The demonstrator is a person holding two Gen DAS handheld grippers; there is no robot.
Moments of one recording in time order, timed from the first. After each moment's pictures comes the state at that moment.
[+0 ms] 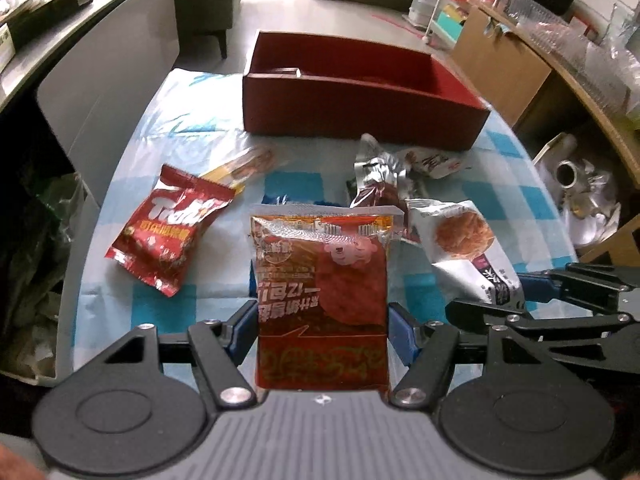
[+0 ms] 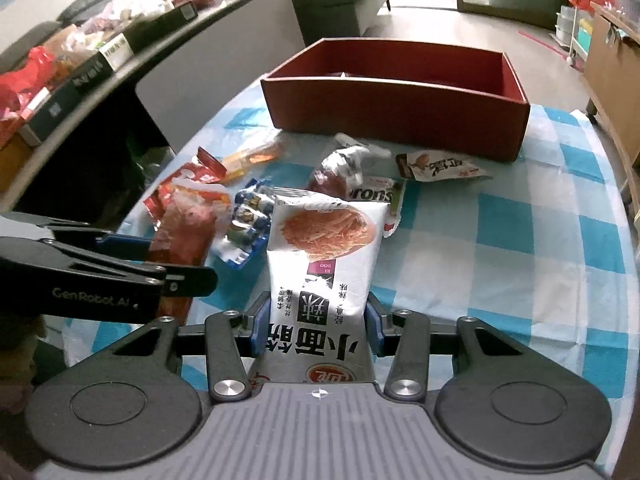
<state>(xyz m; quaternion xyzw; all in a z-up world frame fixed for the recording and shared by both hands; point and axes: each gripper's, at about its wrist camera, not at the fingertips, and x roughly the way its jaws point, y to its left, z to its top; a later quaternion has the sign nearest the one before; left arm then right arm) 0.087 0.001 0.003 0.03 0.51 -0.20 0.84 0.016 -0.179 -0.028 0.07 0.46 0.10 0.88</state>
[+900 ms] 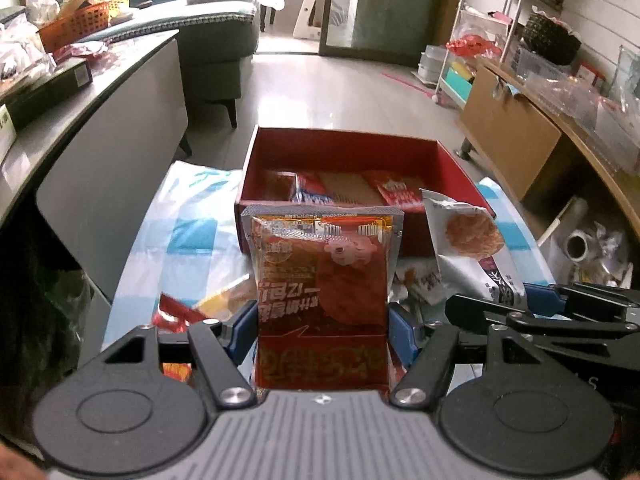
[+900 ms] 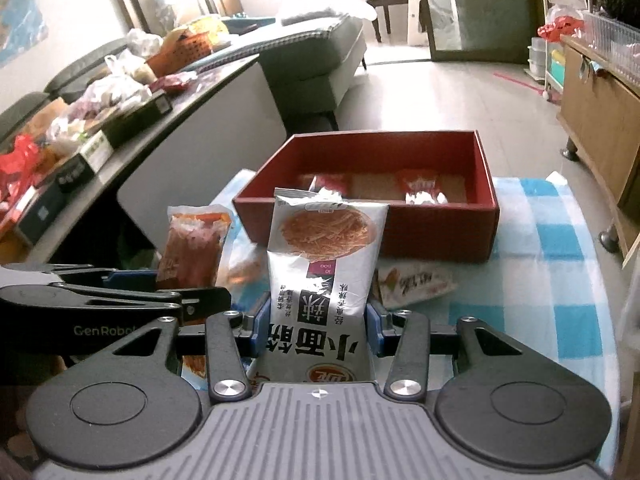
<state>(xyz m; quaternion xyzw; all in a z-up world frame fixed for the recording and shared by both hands) 0.143 -0.034 0.046 0.03 0.43 -0.18 0.88 0.068 -0.210 0.012 0.11 0.37 0.07 0.92</state>
